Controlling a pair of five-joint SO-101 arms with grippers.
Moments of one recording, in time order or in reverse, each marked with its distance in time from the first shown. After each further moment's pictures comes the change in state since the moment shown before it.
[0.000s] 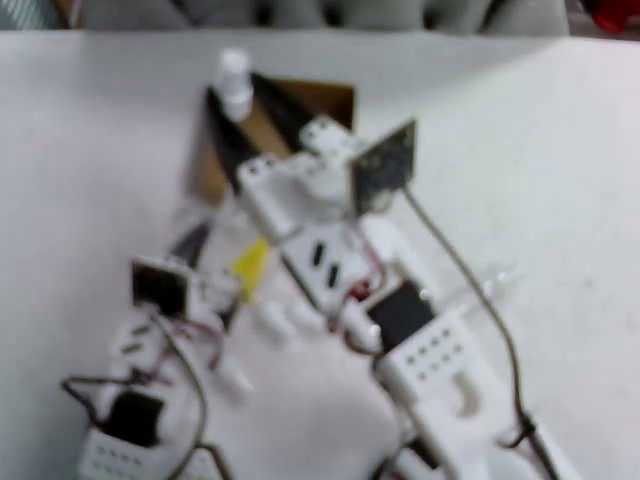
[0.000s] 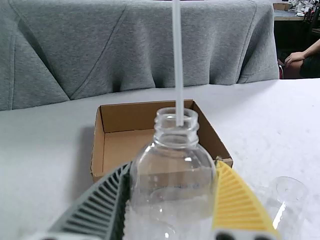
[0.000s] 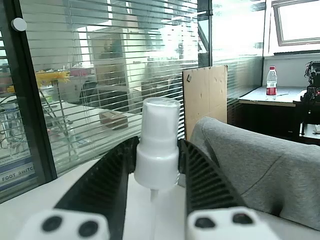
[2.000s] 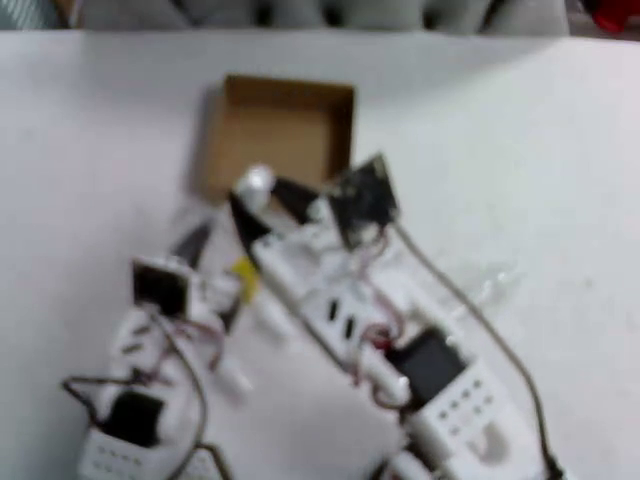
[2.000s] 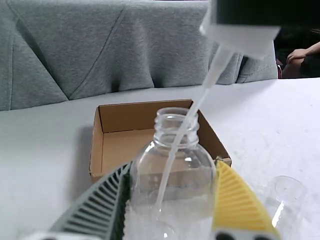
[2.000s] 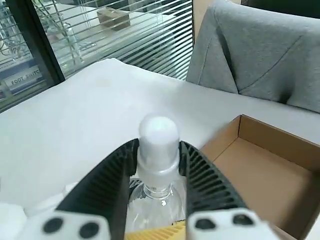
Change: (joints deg) left arm 0.1 0.0 0.0 0.0 0.0; right arm -3.3 -15.2 8.6 30.9 -0.6
